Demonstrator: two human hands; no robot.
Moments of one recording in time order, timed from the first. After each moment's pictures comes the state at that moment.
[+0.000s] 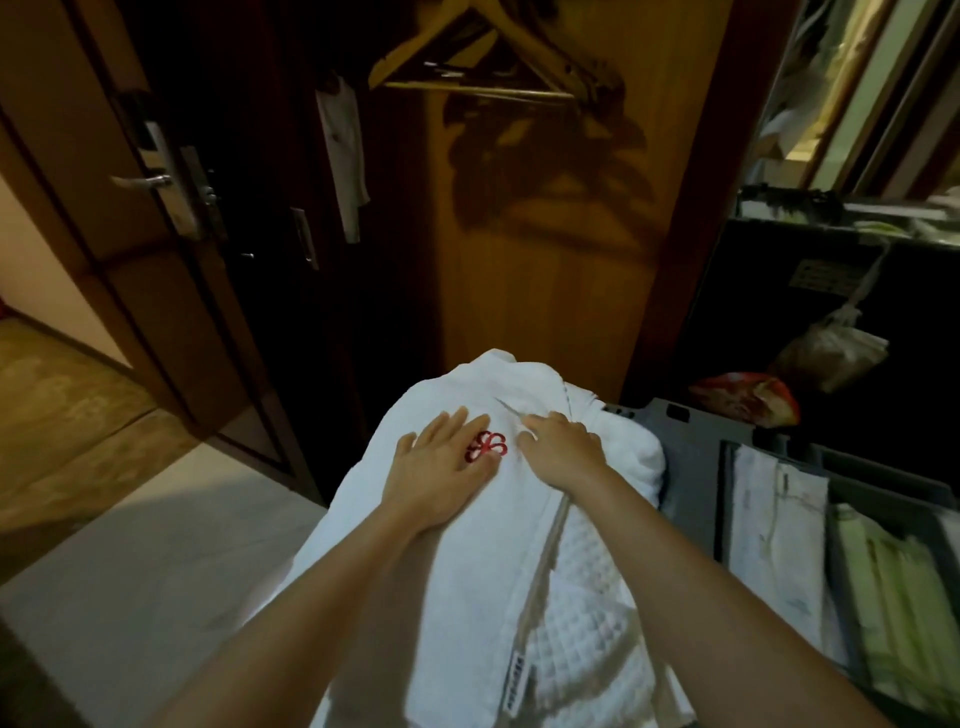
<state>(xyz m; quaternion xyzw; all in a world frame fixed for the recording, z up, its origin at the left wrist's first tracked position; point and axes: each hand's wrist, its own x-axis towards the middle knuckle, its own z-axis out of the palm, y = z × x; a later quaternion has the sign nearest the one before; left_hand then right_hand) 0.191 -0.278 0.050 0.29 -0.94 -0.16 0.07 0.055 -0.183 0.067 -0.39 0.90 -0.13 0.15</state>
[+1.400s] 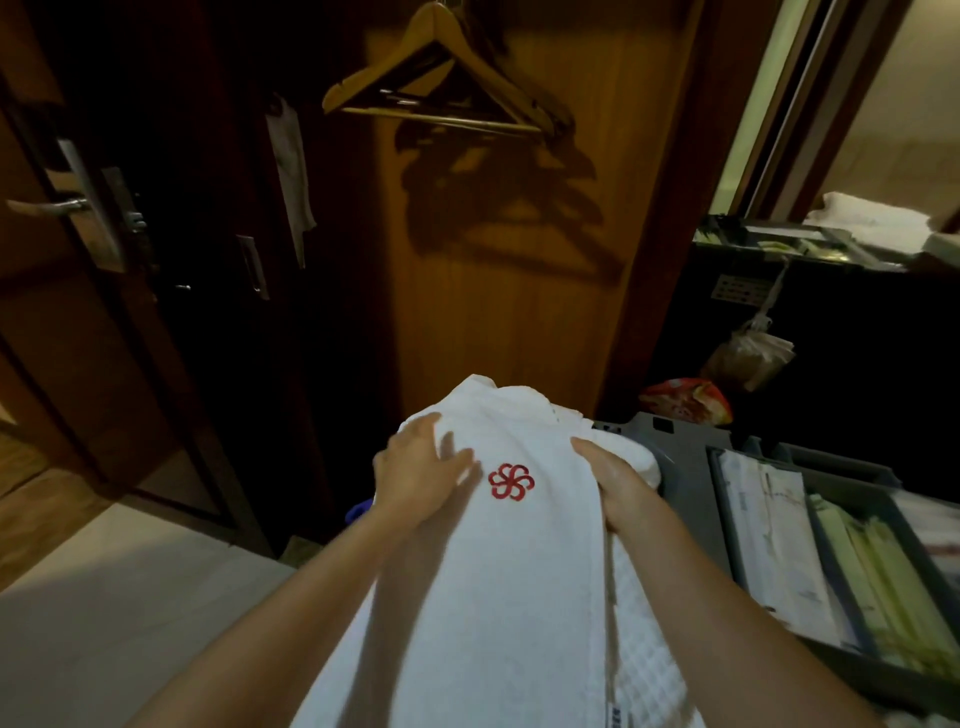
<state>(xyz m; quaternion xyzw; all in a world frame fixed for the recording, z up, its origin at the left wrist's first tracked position) 0.187 -0.334 0.066 0.36 -0.88 -0.28 0.15 0.057 -0.180 0.071 0.05 0.67 -0.66 0.35</state>
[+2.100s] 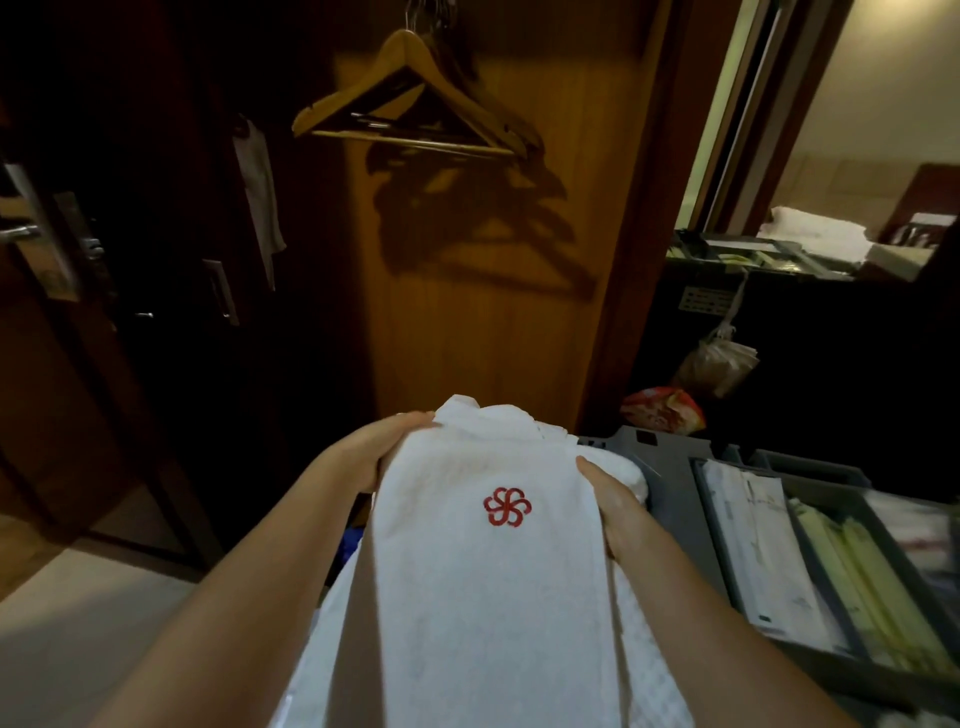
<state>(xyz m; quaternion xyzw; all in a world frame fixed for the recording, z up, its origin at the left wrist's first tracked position) 0.164 -0.397 0.107 0.37 -0.65 -0.66 0.00 0.067 -0.173 0.078 0.08 0.68 -0.66 0.32</state>
